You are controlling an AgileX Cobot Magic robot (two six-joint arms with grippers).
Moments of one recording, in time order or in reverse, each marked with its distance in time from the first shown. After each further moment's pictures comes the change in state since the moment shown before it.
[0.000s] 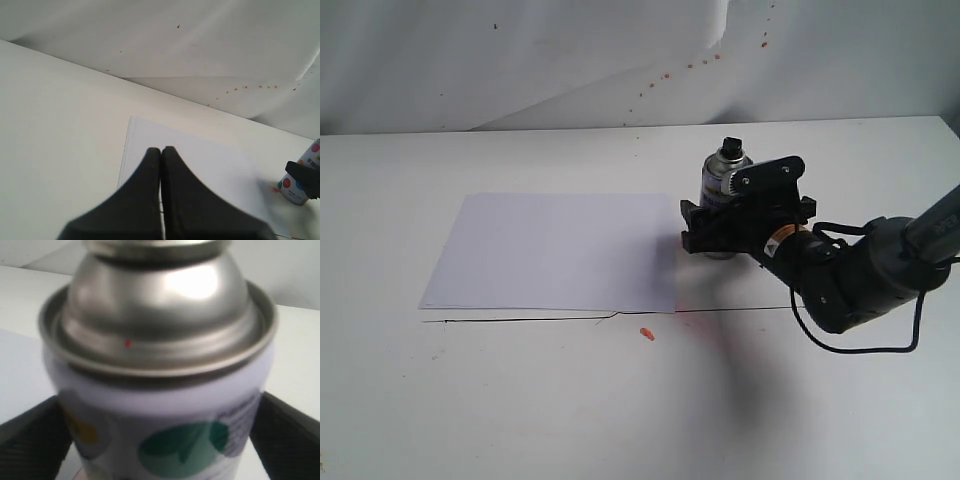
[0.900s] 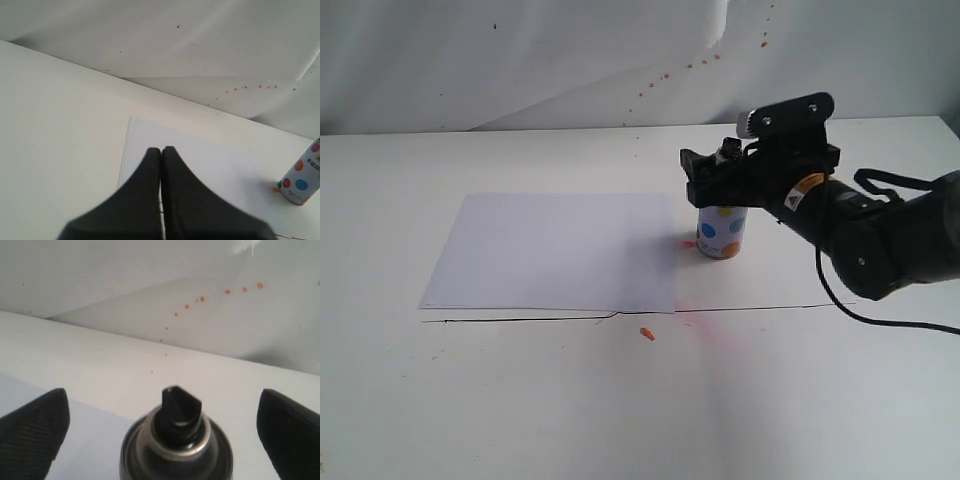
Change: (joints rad) left arm 0.000 0.000 0.000 0.000 0.000 0.000; right arm 0.016 -0.282 0.063 0.011 0.132 -0.013
